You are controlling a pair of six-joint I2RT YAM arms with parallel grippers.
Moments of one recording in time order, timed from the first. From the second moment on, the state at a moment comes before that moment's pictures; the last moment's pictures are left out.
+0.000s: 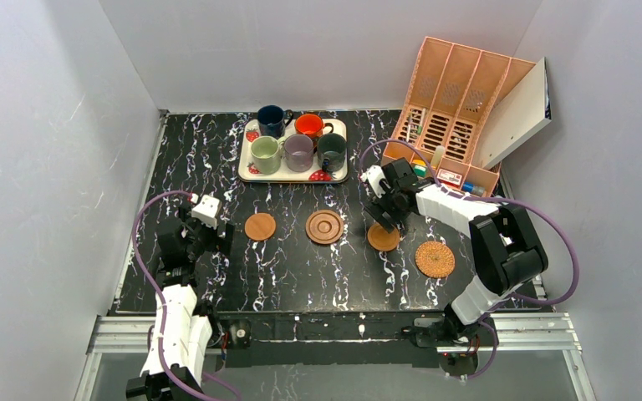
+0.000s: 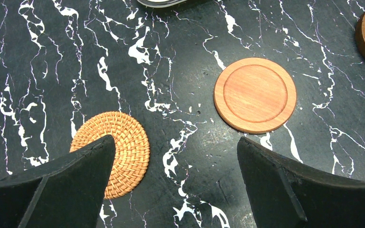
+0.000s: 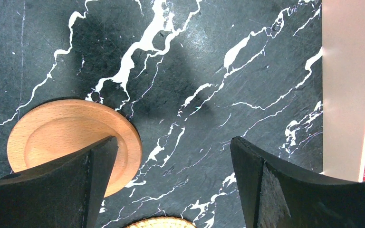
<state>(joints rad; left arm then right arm) 0.21 0.66 0.27 -0.09 0.46 0.37 0.48 1.62 0.96 -0.44 0.06 -0.40</state>
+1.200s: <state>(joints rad) 0.21 0.66 0.27 -0.09 0.46 0.37 0.49 1.59 0.93 -0.45 0.16 -0.40</state>
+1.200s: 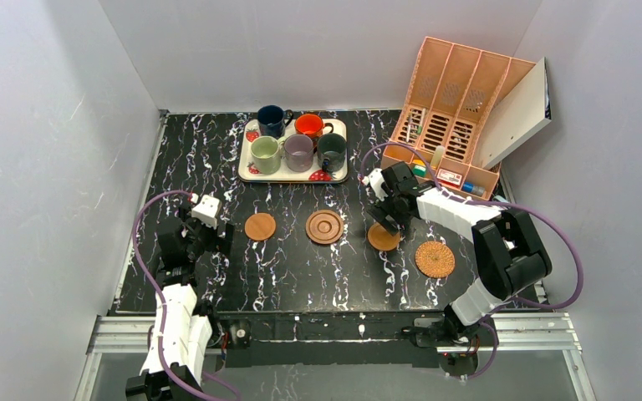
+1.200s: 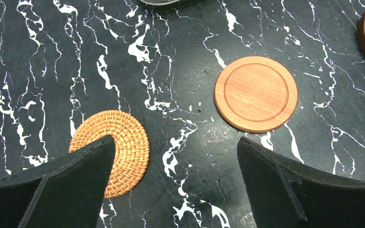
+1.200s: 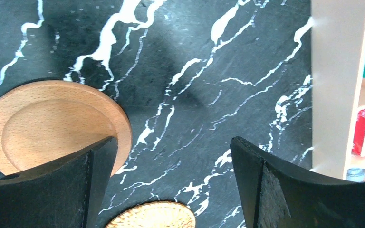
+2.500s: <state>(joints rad) 0.21 0.66 0.27 -0.09 0.46 0.37 0.47 1.53 0.89 -0.45 0.12 -0.42</state>
